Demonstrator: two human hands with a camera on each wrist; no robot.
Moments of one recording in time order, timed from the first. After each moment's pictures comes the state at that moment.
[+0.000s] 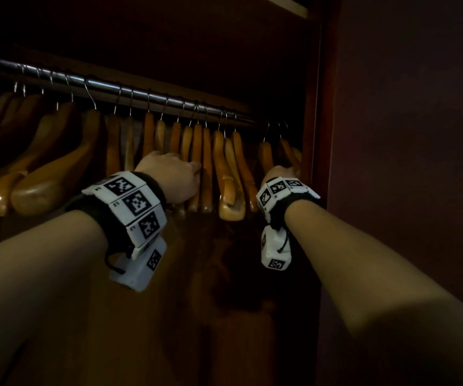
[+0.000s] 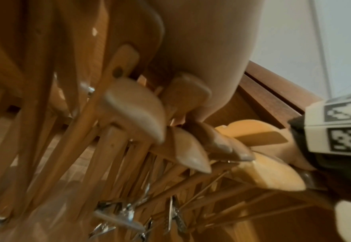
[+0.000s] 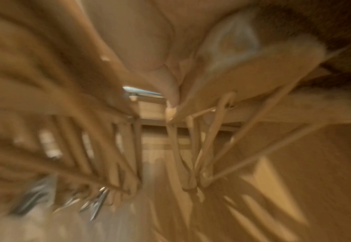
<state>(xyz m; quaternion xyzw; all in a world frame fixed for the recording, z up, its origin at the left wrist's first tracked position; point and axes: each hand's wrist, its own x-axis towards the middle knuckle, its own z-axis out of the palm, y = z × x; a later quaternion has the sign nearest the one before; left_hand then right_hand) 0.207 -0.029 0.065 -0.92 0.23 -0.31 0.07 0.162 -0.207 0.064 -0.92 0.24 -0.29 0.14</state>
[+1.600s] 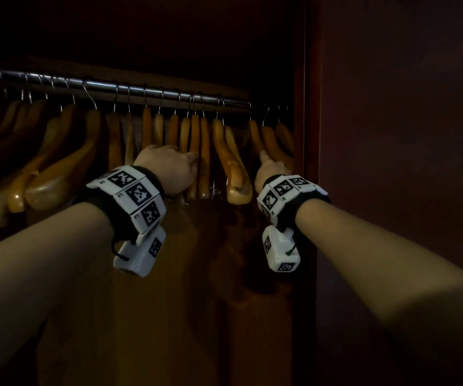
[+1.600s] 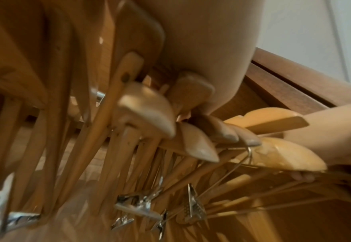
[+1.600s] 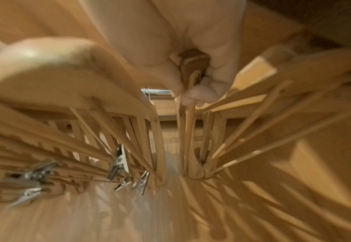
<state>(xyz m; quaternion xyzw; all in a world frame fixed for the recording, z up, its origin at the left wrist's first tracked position) 0.198 -0.034 0.060 -0.92 0.21 -0.31 0.07 0.162 -0.210 0.045 -0.91 0.21 -0.30 0.20</state>
